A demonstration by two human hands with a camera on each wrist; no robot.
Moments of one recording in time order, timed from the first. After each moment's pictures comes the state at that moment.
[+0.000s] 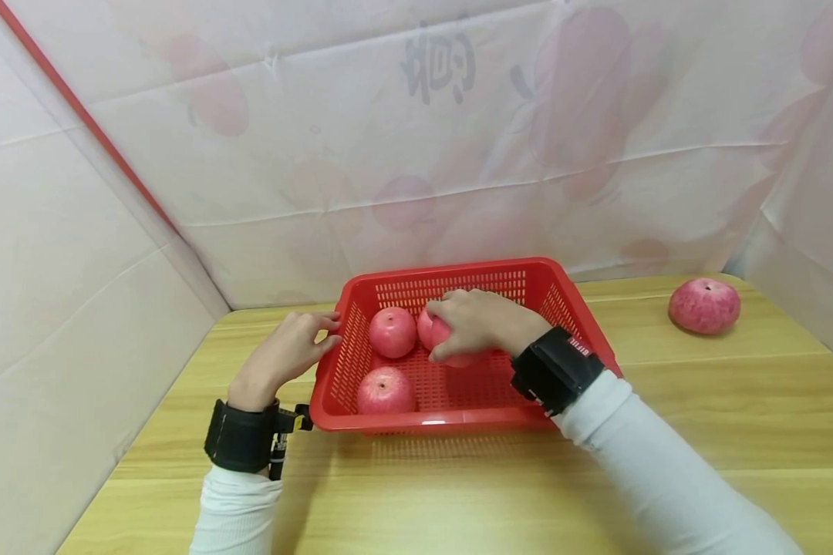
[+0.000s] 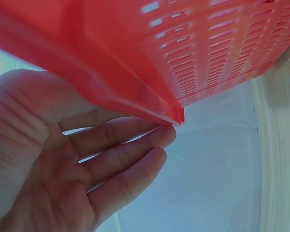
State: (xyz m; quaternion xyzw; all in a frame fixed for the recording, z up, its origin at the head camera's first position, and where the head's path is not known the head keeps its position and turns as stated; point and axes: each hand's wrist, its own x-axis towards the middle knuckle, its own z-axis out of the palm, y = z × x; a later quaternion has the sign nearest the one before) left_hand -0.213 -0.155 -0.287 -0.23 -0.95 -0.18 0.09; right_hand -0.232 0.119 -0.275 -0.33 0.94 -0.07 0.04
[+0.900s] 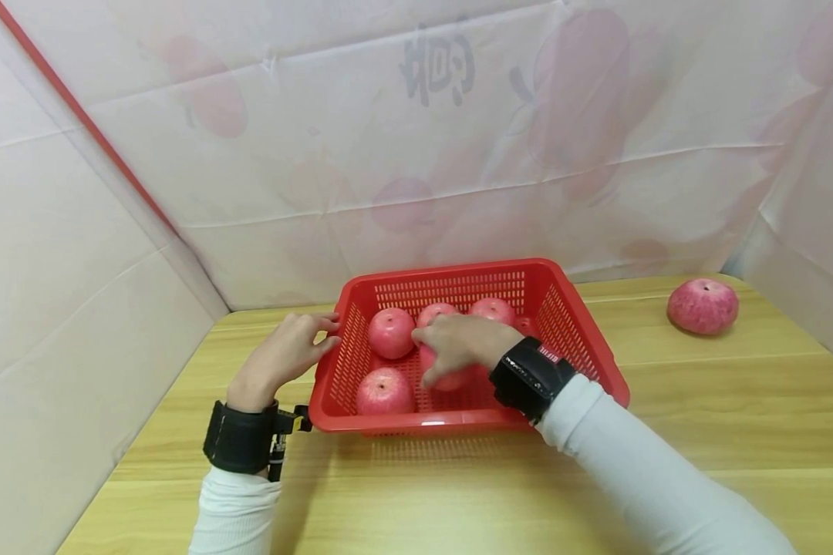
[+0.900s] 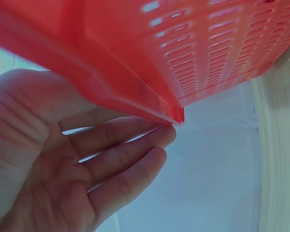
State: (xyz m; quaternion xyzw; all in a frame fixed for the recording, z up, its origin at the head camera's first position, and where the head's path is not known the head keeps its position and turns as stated) left_hand -0.214 -0.155 -0.288 -0.23 -0.95 -0.18 0.08; right_hand -0.233 0.096 -0.297 -0.39 0.92 -0.04 0.10
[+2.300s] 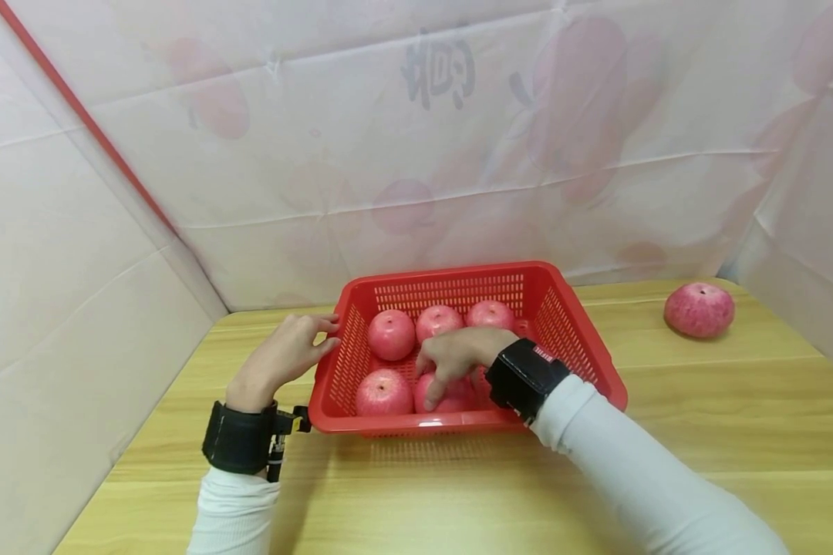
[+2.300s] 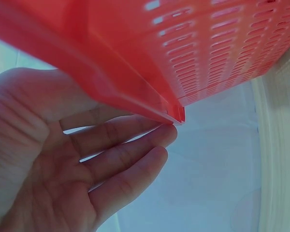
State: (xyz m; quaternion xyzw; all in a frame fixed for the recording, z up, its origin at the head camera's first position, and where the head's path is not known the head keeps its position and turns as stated) left_hand -0.215 -0.156 -0.286 -0.24 -0.95 -0.18 0.08; right_hand -0.233 0.097 -0.301 -0.35 0.87 -0.20 0.29
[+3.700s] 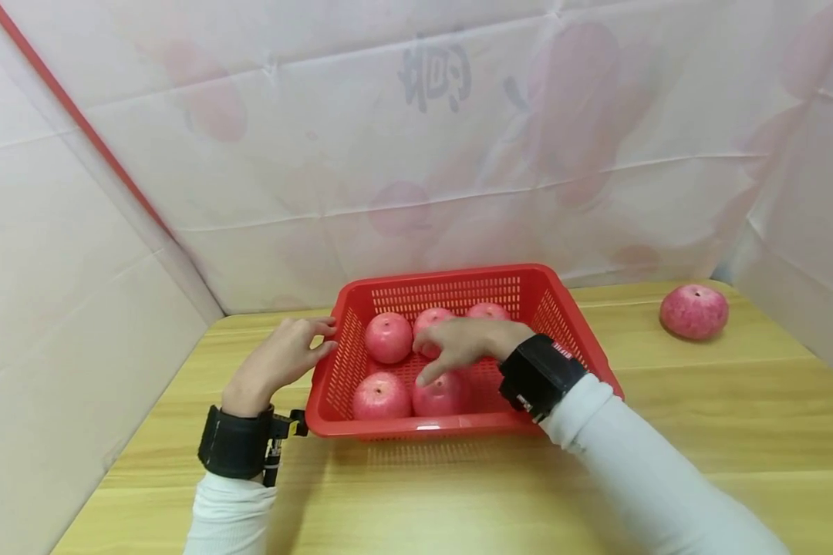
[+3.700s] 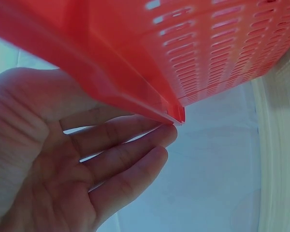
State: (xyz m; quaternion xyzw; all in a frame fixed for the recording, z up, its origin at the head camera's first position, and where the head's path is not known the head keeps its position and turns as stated) left_hand -0.216 -0.158 -0.288 -0.24 -0.95 -0.17 0.09; right_hand -0.233 0.111 -0.285 -0.37 0.89 -0.19 0.20
